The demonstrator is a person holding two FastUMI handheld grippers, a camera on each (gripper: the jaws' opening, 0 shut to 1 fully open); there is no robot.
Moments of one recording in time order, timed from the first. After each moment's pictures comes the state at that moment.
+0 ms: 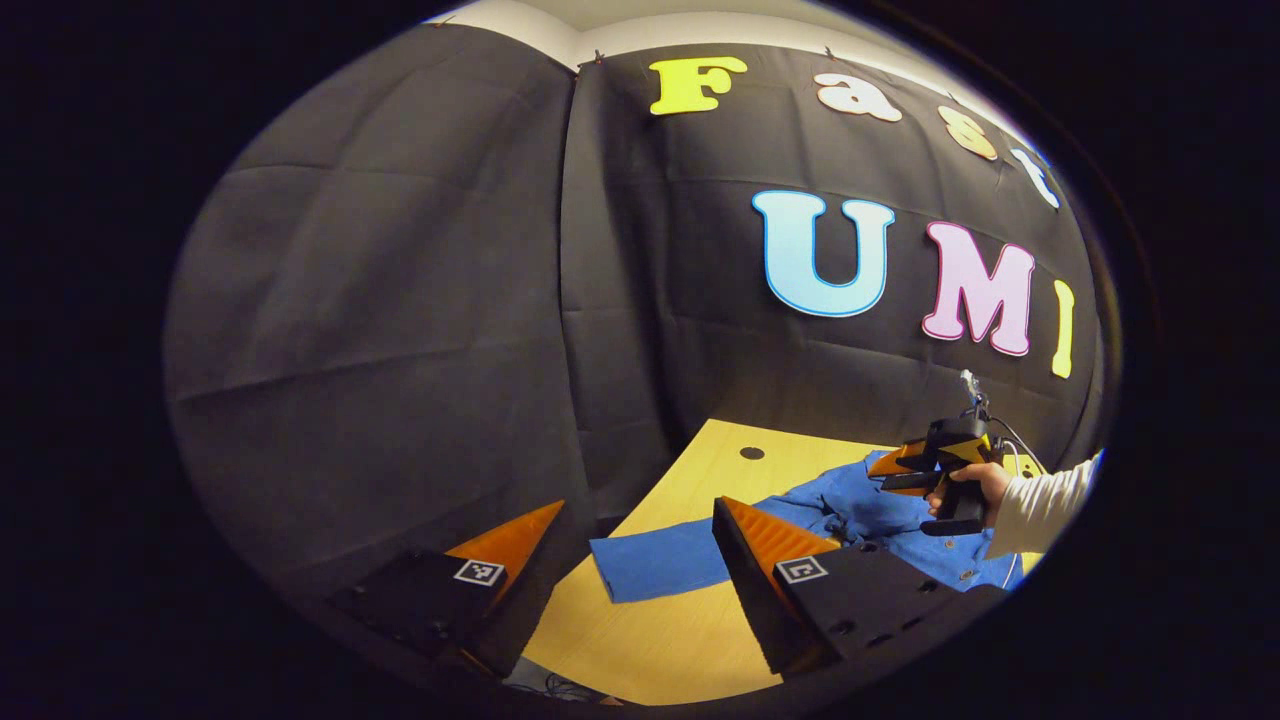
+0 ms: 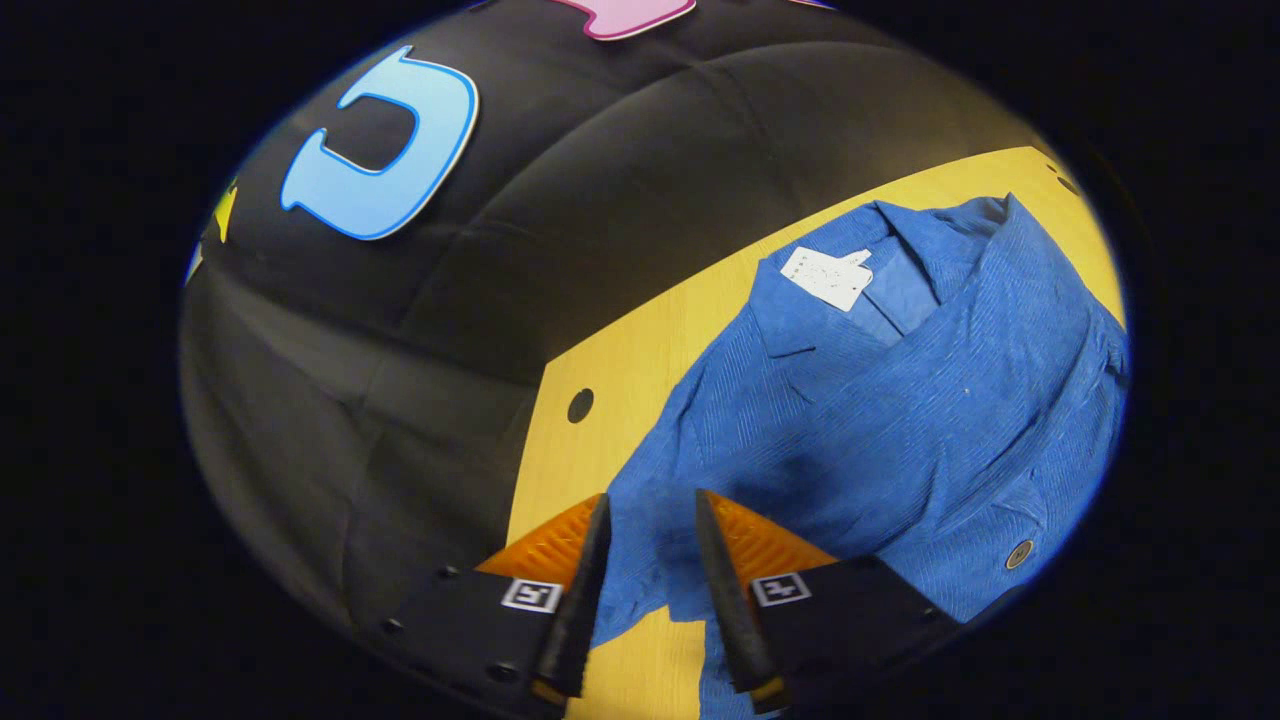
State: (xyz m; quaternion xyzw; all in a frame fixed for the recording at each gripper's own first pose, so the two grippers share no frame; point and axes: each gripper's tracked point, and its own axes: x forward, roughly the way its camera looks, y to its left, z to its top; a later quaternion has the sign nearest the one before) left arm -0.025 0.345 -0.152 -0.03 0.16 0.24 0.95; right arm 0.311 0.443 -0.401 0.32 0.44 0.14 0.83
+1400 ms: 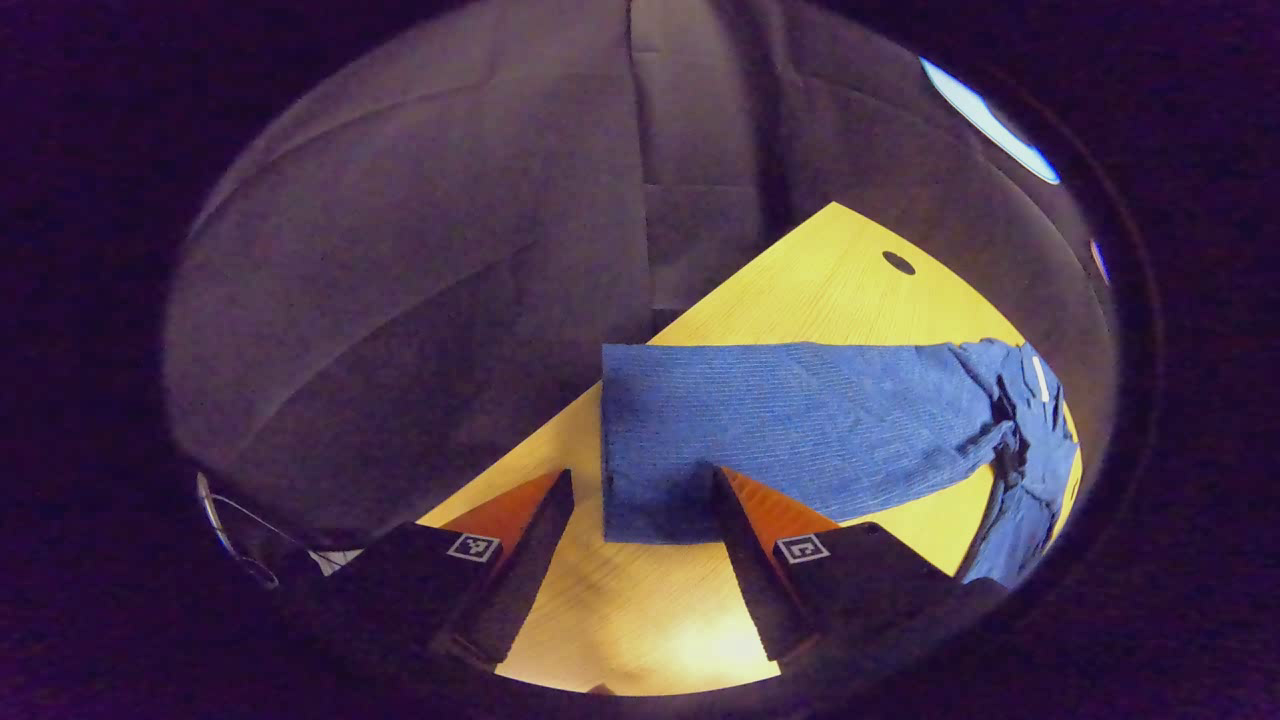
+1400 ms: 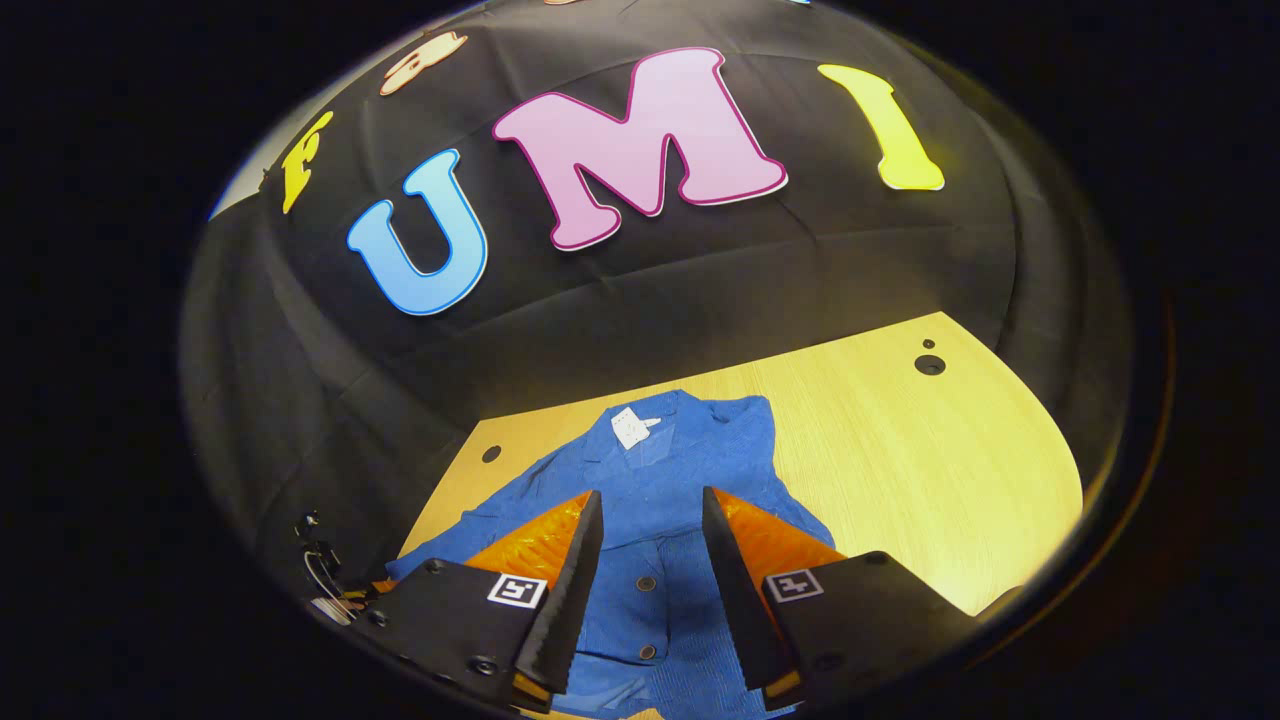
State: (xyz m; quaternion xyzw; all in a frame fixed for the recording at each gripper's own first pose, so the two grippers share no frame) left arm 0.037 0.409 -0.383 -0.15 0.46 0.33 0.81; right arm 0.224 0.155 -0.289 0.20 0.33 0.08 0.92
